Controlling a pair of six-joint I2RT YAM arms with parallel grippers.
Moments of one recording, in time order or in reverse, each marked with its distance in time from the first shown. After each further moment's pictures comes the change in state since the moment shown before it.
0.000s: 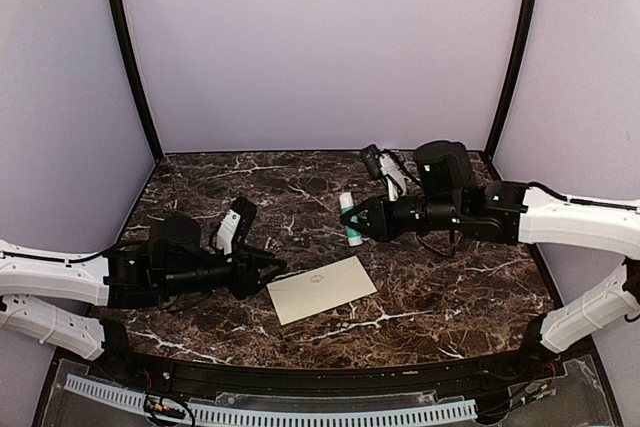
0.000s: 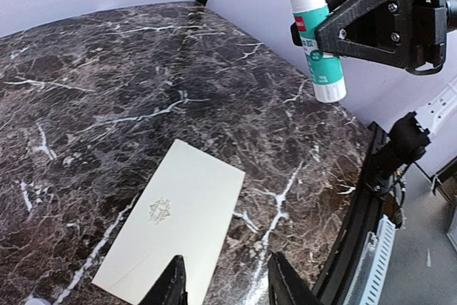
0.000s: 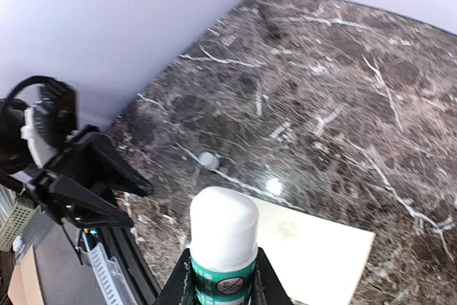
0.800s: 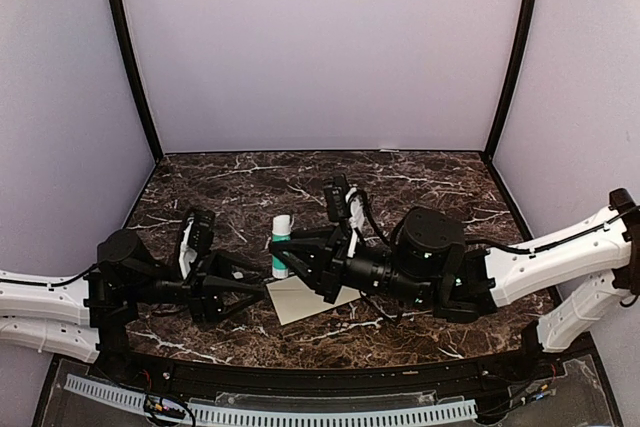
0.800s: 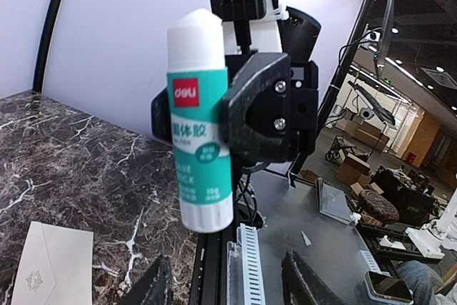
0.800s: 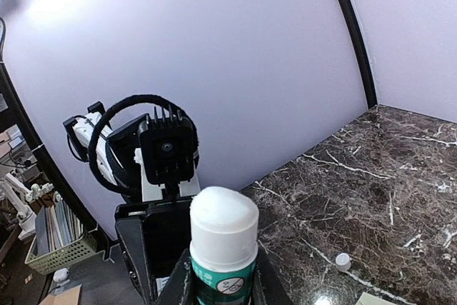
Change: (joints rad) left arm 0.000 -0.248 -0.218 0.430 0.509 0.003; right arm 0.463 0.091 -0.162 0.845 0.264 -0.022
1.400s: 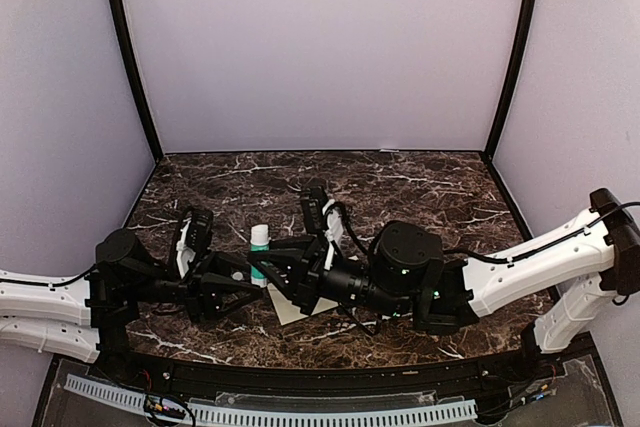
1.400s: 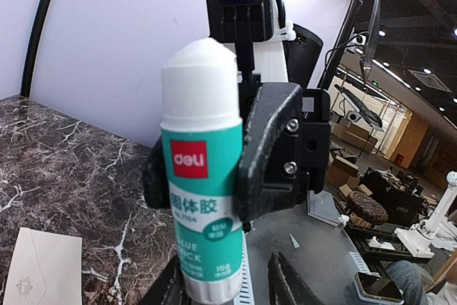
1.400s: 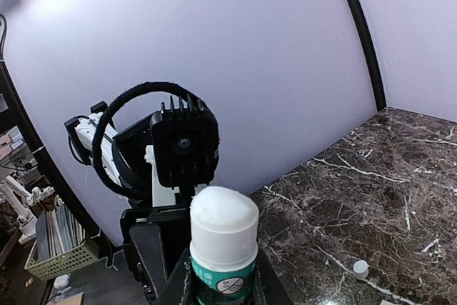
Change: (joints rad) left arm 0.003 0.005 -0.009 0.057 0.054 -0.032; right arm 0.057 0.122 0.066 0.080 0.060 -0.008
